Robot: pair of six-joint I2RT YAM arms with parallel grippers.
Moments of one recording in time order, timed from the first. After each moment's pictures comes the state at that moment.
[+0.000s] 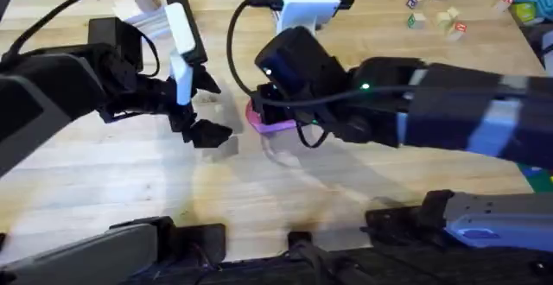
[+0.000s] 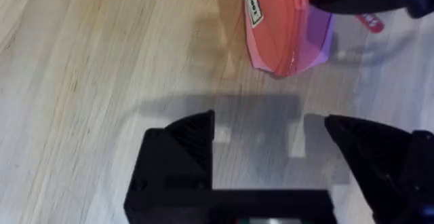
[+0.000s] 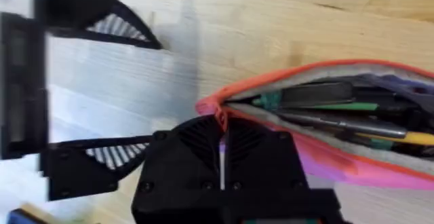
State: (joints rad) left arm 0.06 1.41 0.80 -0.71 0.72 1.25; right arm 0.90 1.46 0.93 -0.34 0.22 0.65
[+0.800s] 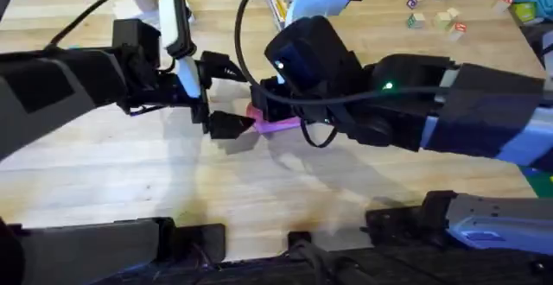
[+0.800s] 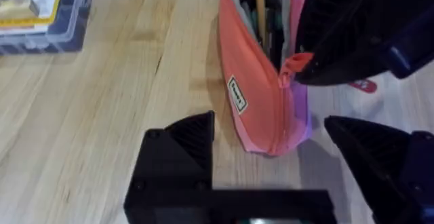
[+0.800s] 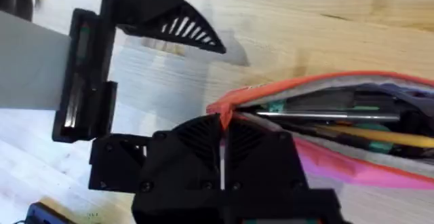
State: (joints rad) left arm 0.01 1.53 0.80 -0.55 1.05 1.25; right arm 0.90 1.38 0.93 -0.34 0.21 0.65
